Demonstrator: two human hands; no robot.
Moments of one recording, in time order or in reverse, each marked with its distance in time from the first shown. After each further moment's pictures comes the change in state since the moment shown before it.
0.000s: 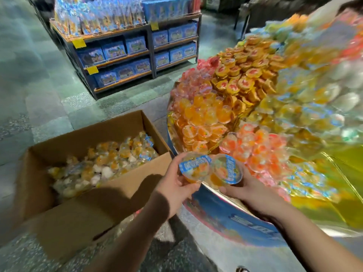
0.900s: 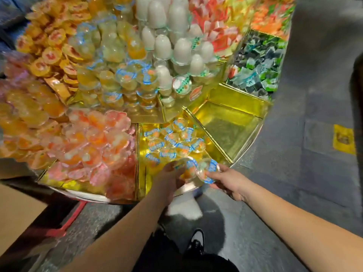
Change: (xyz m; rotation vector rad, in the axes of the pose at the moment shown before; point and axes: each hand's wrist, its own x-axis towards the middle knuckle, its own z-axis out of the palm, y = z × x) left_hand 0.121 -0.142 0.503 -0.155 -0.087 -0.625; right_hand -0.148 0.303 -0.388 0.618 0.421 0.568
